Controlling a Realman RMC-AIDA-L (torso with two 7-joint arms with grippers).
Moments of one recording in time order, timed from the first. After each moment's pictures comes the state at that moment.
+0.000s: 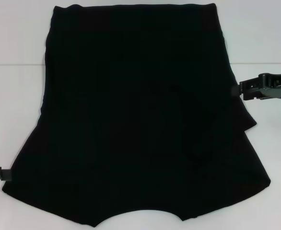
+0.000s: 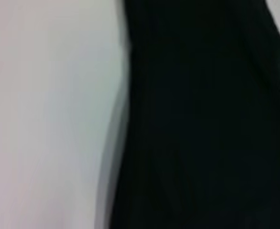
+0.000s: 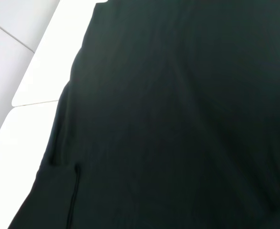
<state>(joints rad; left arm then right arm) -0.48 -2.01 0.19 1.01 2.65 1.83 -2.31 0.81 1.88 -0.70 -0.63 -2.33 -1.38 2.47</state>
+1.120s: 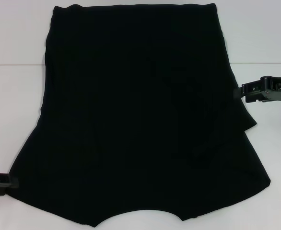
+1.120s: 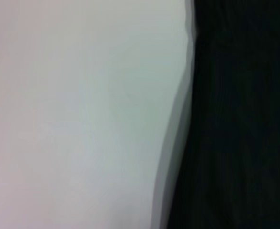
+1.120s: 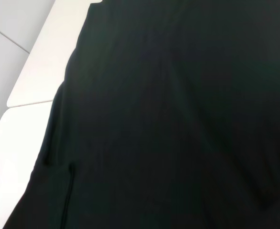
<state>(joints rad) -0.48 -2.02 0.27 0.90 2.69 1.62 -2.38 0.80 1.88 -0.70 -0.63 -2.33 -1.37 2.47</state>
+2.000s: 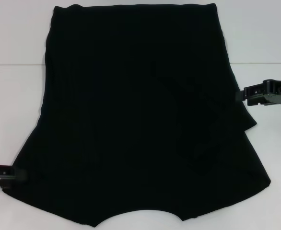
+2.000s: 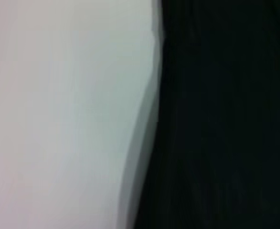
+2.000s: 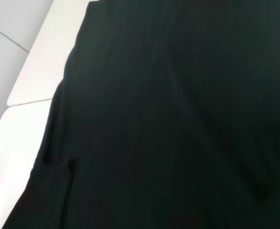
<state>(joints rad) -0.50 -2.03 0.25 0.92 2.68 1.67 -2.38 0.79 1.88 -0.69 -0.63 -2.33 -1.38 2.46</state>
